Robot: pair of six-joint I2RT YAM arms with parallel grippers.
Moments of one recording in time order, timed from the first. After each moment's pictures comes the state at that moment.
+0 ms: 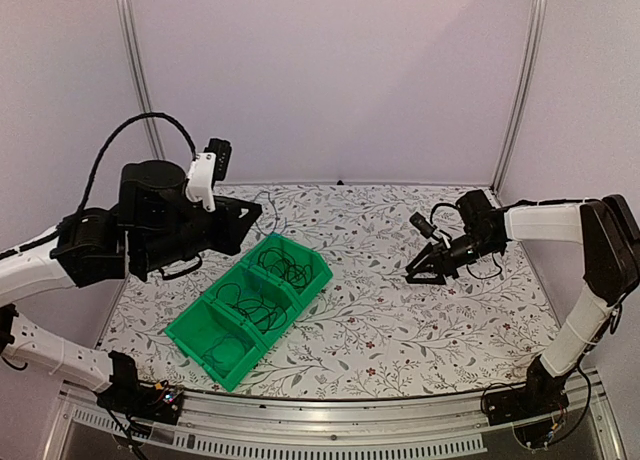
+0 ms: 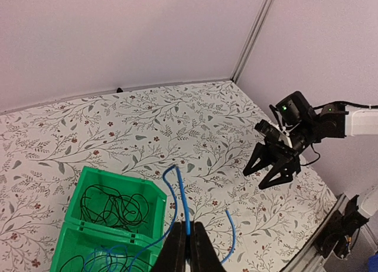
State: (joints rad) left arm -1.15 1.11 1.13 -0.38 -0.49 -0.47; right arm 0.31 1.68 0.99 -0.49 -1.01 -0.53
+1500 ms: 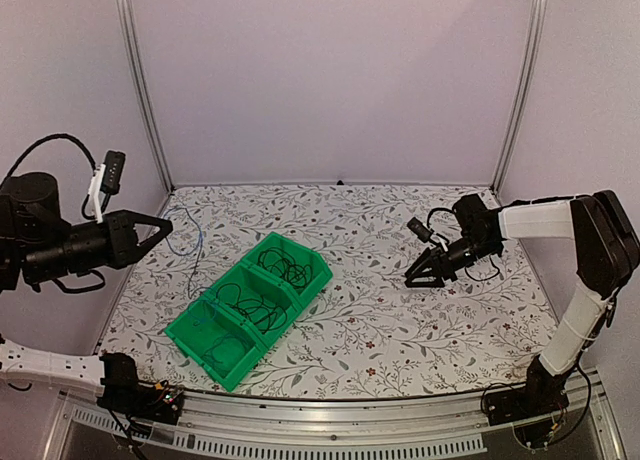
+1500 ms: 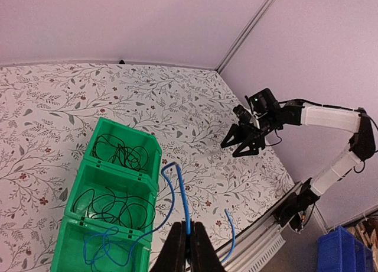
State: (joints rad) left arm -1.15 0.68 1.18 -0.86 -0.39 -0.68; right arm 0.31 1.74 1.01 -0.54 -1.01 -0.56
